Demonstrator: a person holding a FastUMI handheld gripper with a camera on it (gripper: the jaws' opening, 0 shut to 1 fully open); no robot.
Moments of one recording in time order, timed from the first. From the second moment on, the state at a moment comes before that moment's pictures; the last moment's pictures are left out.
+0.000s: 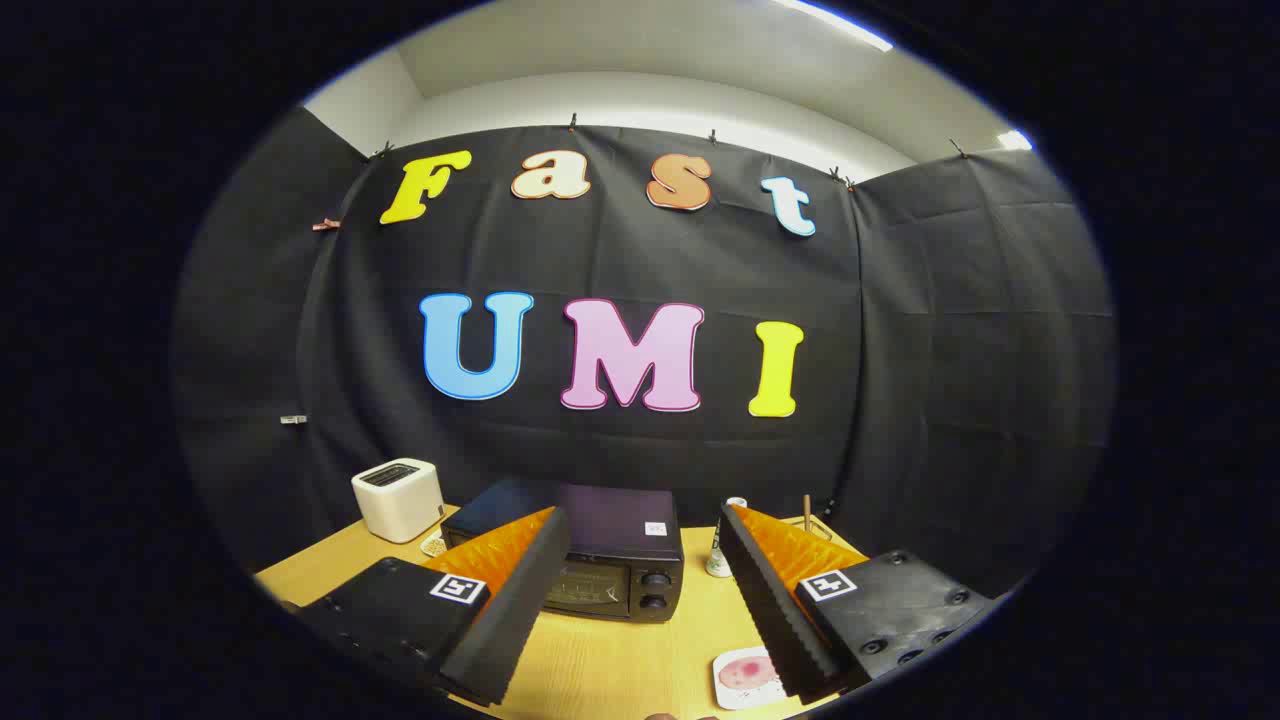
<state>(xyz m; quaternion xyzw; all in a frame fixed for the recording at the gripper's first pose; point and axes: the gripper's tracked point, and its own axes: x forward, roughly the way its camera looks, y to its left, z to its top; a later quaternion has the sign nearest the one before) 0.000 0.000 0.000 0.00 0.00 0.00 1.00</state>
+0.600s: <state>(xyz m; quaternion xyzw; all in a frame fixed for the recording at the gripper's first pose) -0.003 0.010 -0.003 0.01 0.00 0.00 1.00</state>
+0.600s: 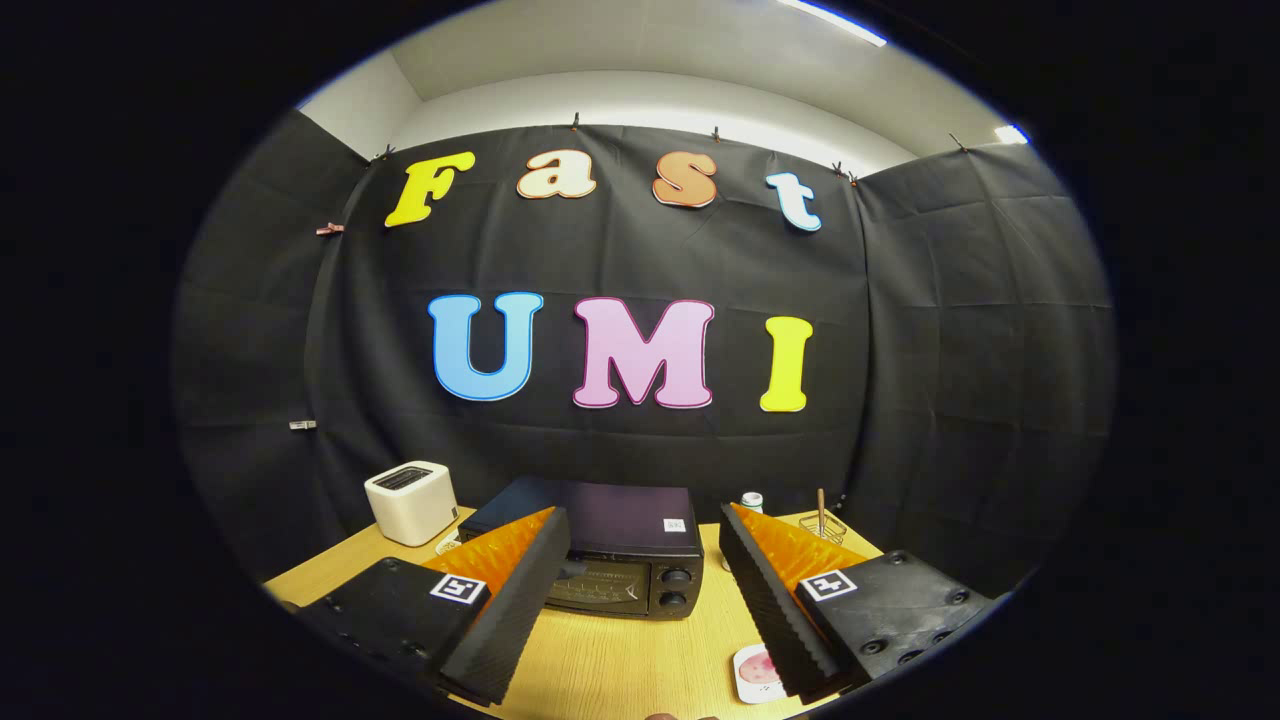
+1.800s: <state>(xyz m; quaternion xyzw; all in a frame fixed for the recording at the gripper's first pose) 0.001 0.022 -0.031 0.01 0.04 0.02 1.00</state>
